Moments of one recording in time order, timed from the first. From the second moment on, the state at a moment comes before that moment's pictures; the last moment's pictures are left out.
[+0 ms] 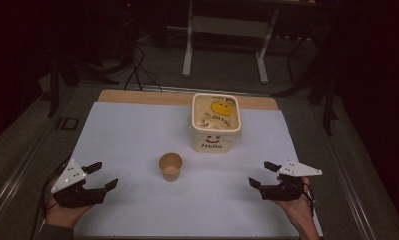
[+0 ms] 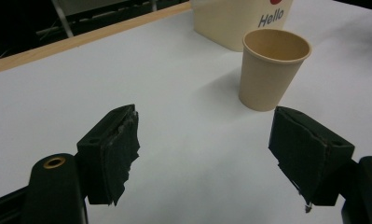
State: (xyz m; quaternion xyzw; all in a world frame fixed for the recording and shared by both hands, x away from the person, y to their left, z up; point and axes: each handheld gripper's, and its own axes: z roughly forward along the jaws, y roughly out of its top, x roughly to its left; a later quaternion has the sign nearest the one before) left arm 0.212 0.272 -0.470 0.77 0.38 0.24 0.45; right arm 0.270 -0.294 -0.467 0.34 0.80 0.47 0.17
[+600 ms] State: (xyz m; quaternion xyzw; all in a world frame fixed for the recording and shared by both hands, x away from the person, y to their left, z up) left arm 0.212 0.272 -0.470 0.77 0.38 0.24 0.45; right arm 0.270 -0.287 -0.467 0.35 0.79 0.47 0.17
